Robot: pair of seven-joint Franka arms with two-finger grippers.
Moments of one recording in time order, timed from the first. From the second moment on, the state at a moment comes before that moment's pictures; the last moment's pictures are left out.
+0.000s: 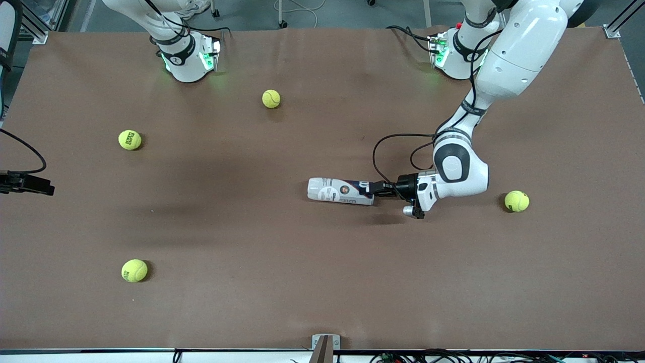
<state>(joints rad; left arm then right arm) -0.15 0.66 -0.23 -1.92 -1.46 2.24 0.79 0.00 0.38 -0.20 -1.25 -0.01 1.54 -0.15</state>
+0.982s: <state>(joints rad) -0.18 0.43 -0.24 -1.73 -0.83 2.24 -0.06 0.01 0.31 -0.18 -1.25 0.02 1.42 -0.15</state>
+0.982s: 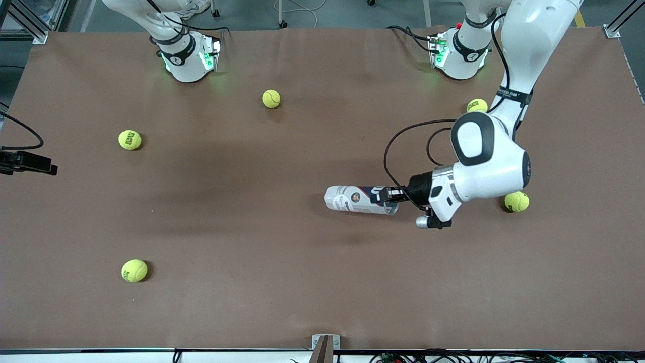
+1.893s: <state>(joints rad) -0.64 0.56 -0.22 -1.45 0.18 2.14 -1.14 0.01 0.21 -0.17 -1.31 0.02 1.40 -0.16</state>
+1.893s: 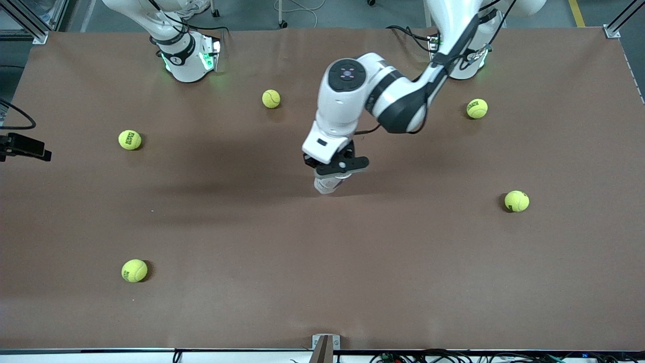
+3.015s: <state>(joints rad) -0.84 0.66 -0.04 -1.32 0.25 2.10 -1.19 0.01 -0.03 -0.15 -1.56 0.01 1.45 -0.16</state>
